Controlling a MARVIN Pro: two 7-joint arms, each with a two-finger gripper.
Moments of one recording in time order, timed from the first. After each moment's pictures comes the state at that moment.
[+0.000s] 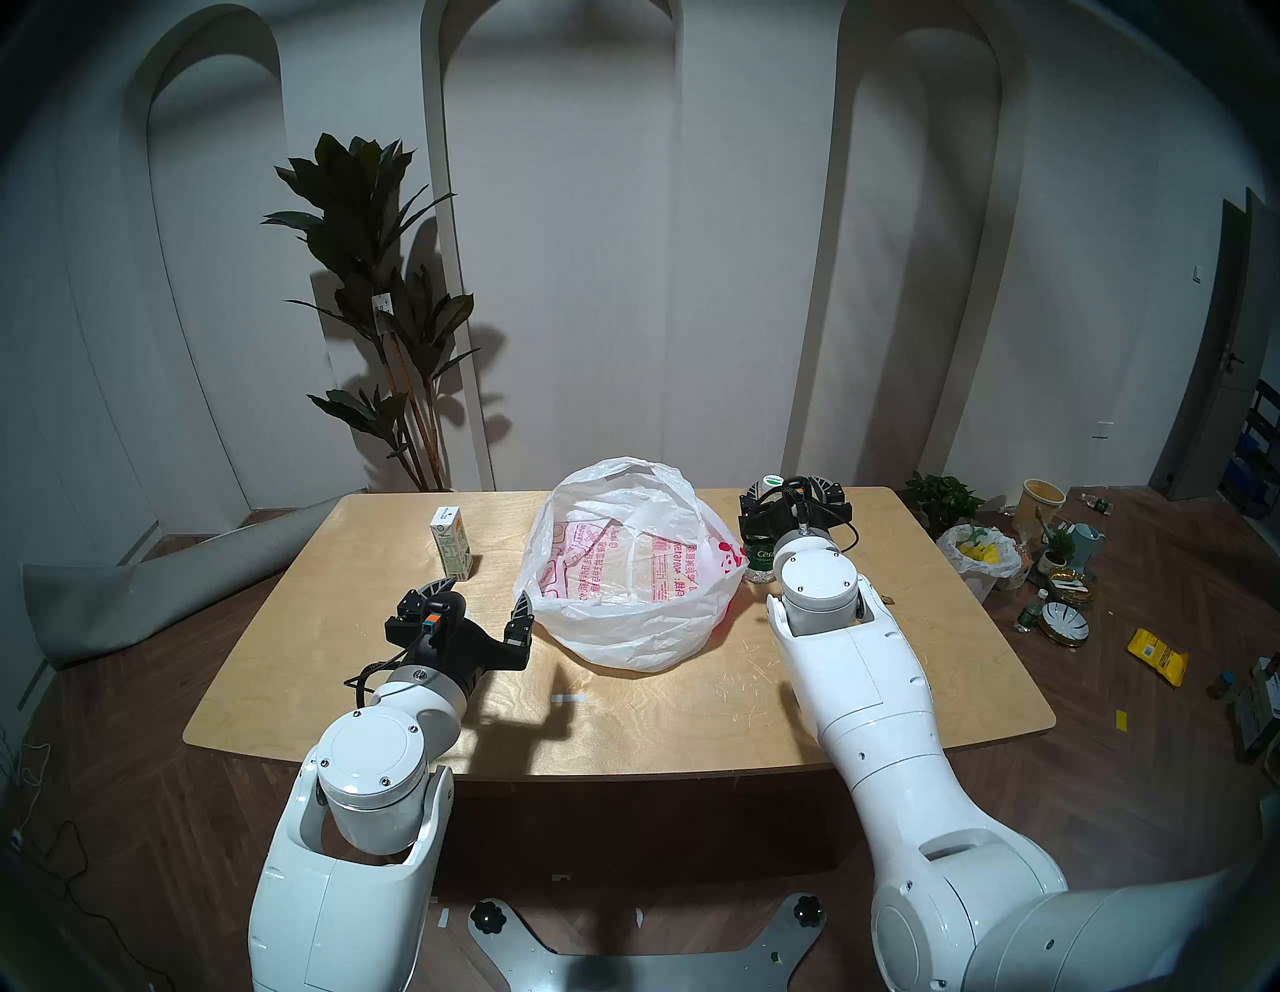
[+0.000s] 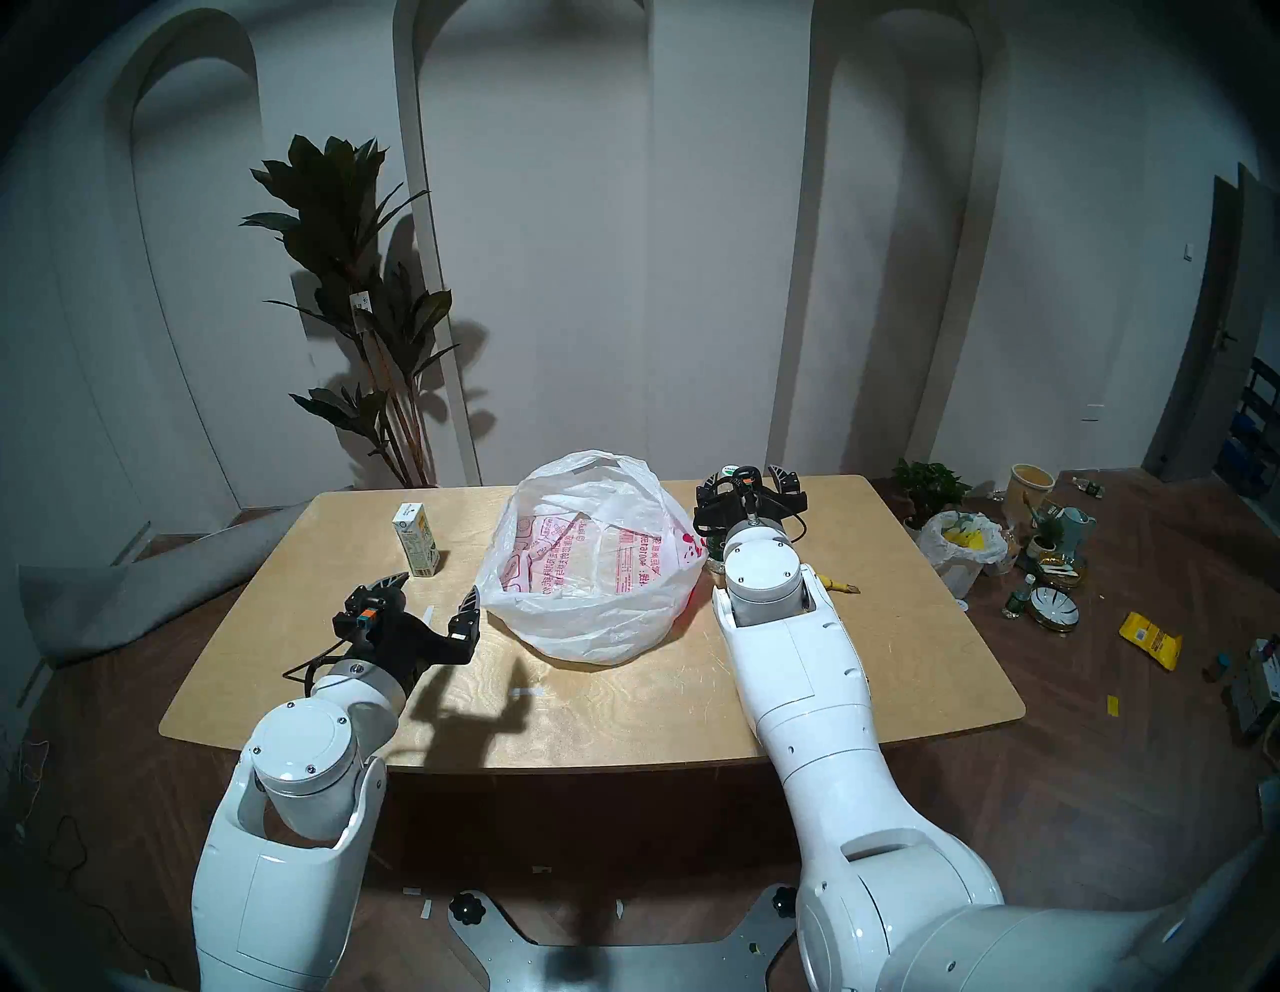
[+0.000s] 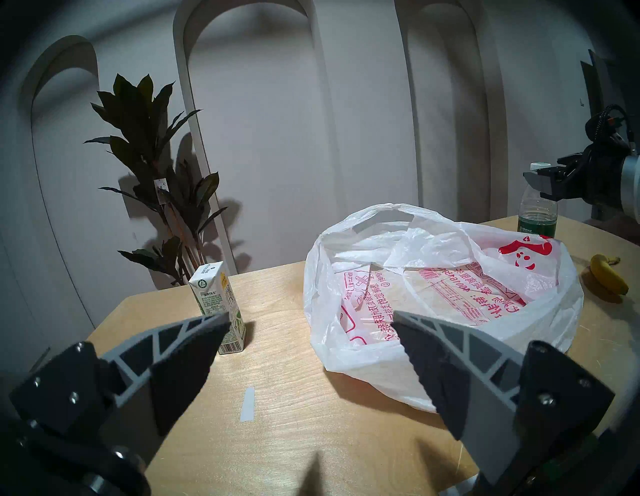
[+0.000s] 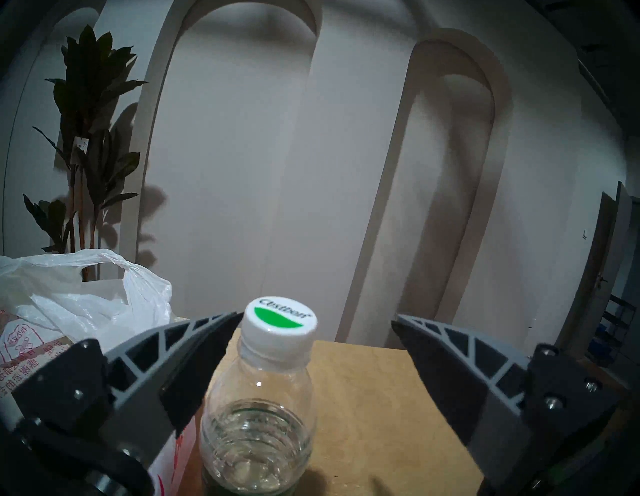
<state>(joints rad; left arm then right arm) 1.88 -1.45 -1.58 -2.02 0.07 0.27 -0.09 -1.12 -1.58 1.50 -1.13 -0.22 0.07 -0.16</state>
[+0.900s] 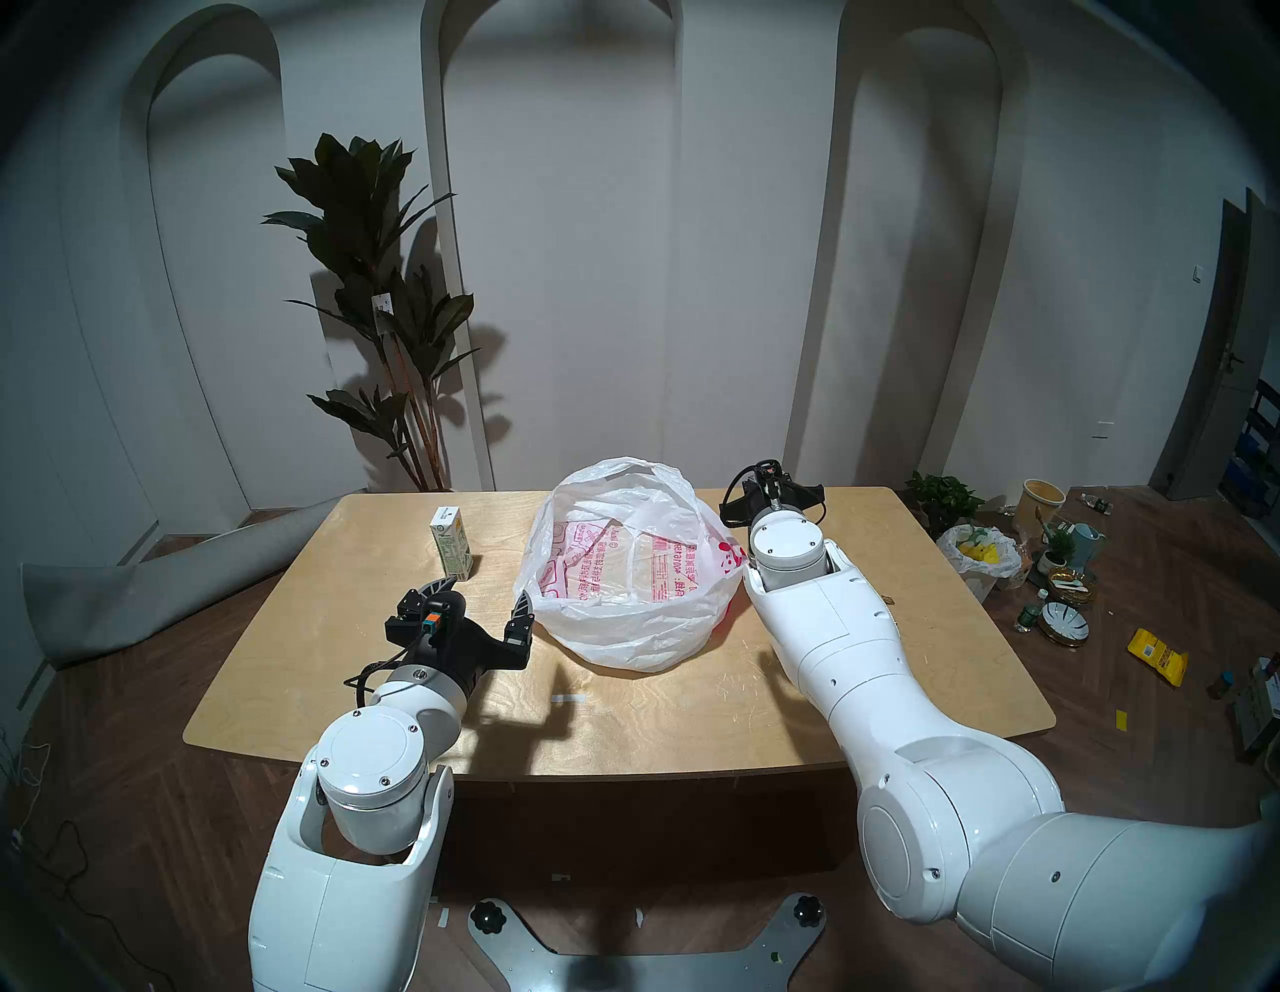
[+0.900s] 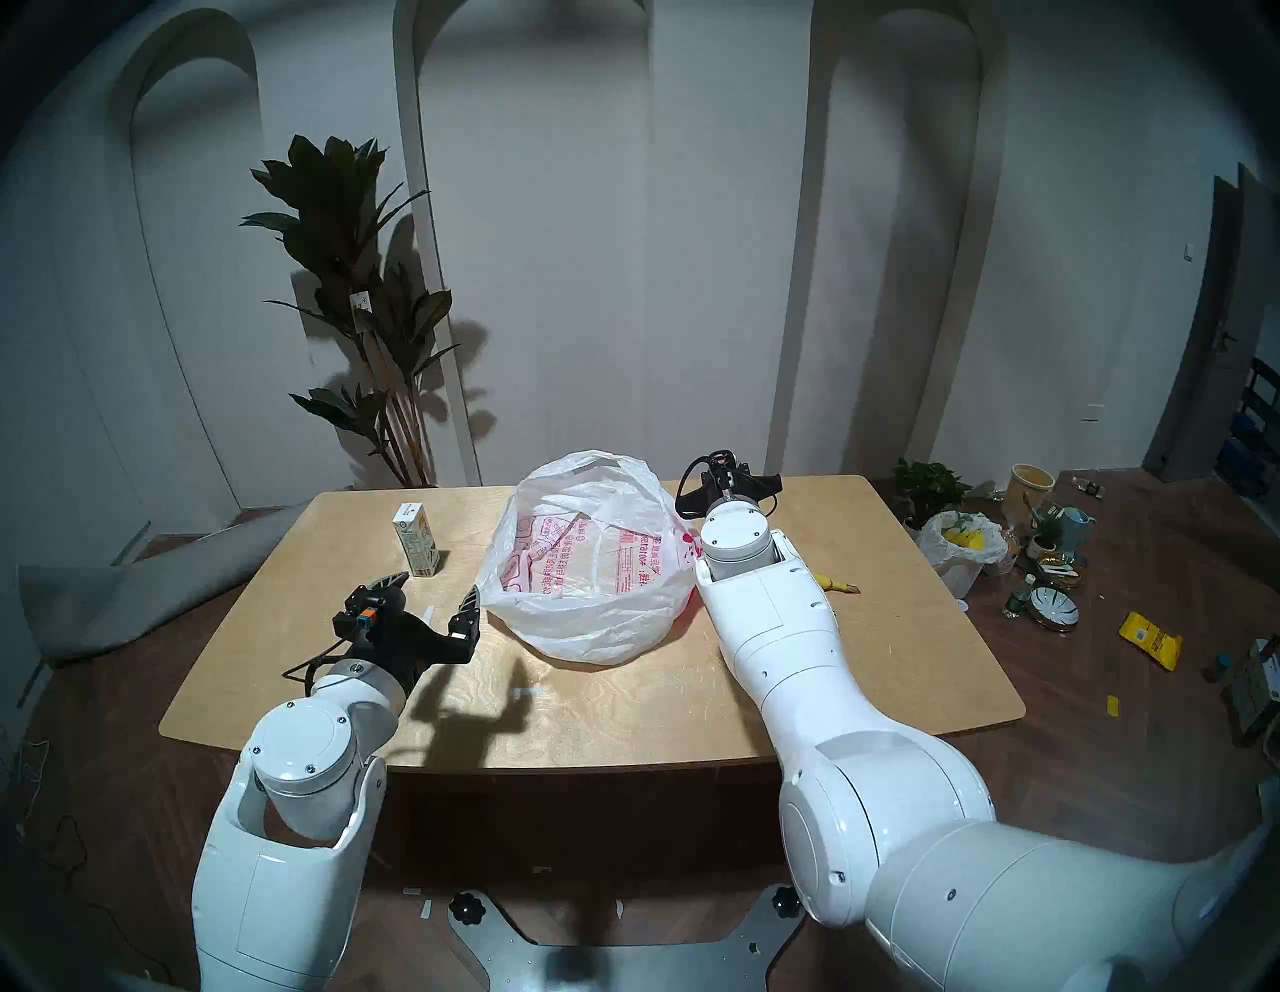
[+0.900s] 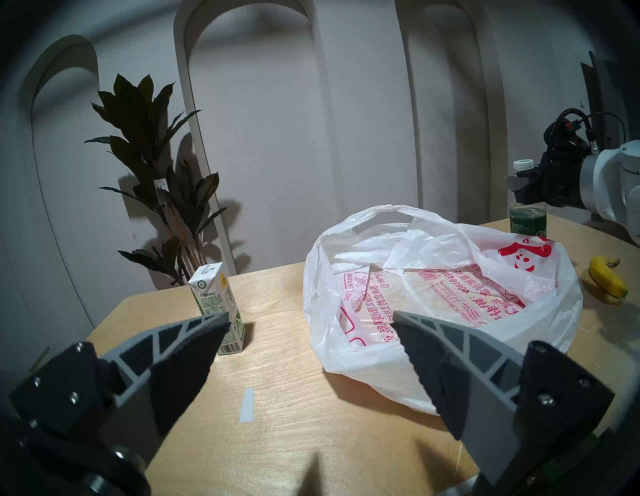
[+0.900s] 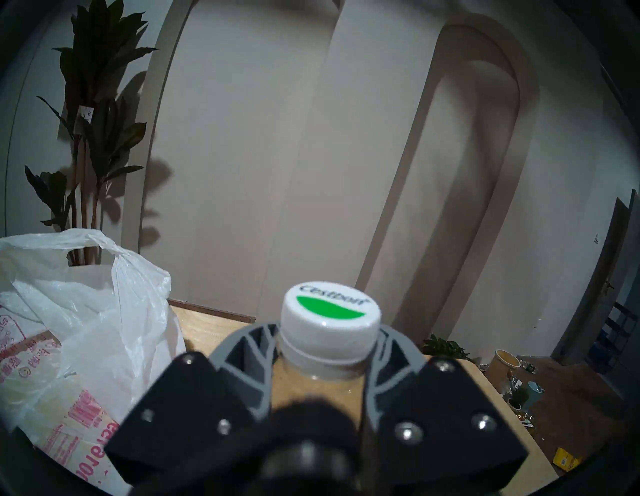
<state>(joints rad) 1.88 -1.45 -1.58 -2.02 0.06 0.27 -0.09 -0.90 -1.62 1.48 -0.82 -0.24 0.04 -0.19</state>
